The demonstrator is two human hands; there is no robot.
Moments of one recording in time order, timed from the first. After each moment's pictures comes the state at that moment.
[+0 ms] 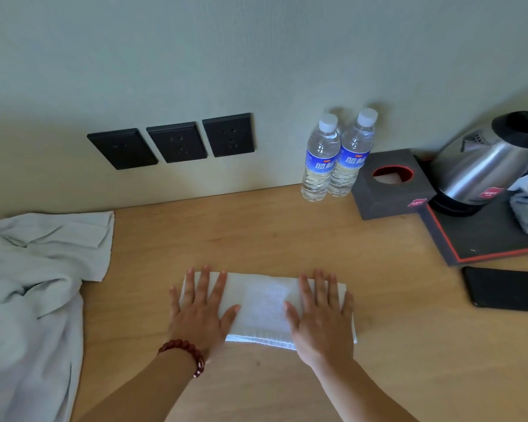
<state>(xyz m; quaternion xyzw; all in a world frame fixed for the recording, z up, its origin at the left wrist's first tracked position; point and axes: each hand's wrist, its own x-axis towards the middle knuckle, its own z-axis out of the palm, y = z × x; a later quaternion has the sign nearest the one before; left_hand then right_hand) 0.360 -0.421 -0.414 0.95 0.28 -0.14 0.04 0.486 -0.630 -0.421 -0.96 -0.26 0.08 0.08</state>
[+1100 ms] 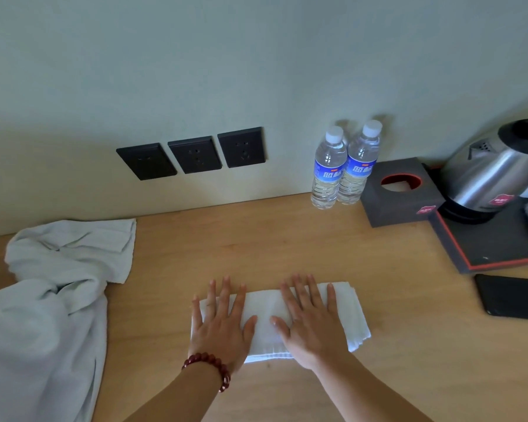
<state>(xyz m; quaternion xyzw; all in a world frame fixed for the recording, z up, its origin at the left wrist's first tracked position) 0.352 -0.455 -0.410 0.96 0.27 -0.08 -0.01 0.482 -0.612 -0.423 -0.91 -0.39 0.10 0.08</state>
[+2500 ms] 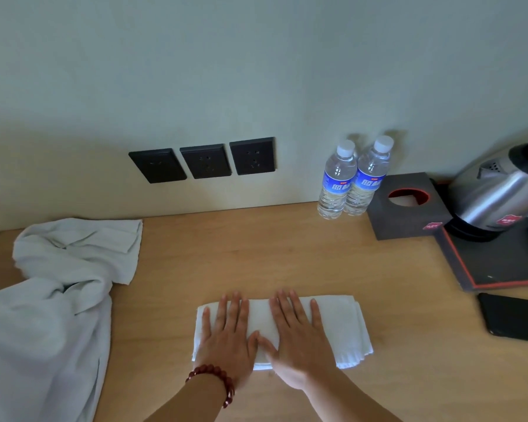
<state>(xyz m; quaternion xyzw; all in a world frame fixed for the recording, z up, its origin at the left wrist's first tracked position) 0.347 -0.462 -0.416 0.96 0.27 -0.11 0.05 0.461 -0.599 -0.427 -0.89 -0.44 0.10 0.09</state>
